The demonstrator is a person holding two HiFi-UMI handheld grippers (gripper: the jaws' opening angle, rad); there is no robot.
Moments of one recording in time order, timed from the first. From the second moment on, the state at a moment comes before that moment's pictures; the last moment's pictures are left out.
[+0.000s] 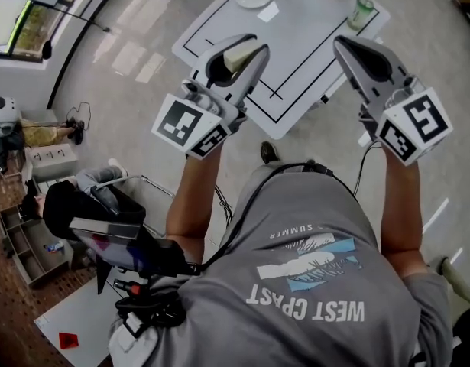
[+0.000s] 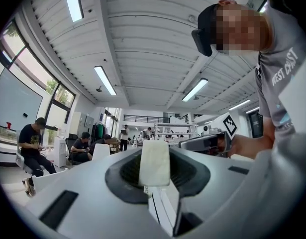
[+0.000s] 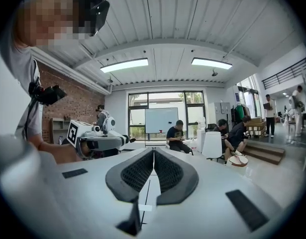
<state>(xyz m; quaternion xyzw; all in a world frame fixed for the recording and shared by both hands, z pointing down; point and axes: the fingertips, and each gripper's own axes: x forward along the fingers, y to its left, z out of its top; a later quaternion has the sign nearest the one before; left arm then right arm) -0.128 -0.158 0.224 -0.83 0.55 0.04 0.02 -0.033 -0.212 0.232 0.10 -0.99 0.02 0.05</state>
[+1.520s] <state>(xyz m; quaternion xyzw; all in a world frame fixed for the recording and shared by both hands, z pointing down) -0.202 -0.333 0.252 -0.80 0.60 -0.01 -0.01 -0.128 -0.368 0.251 0.03 -1.00 0.06 0.05</state>
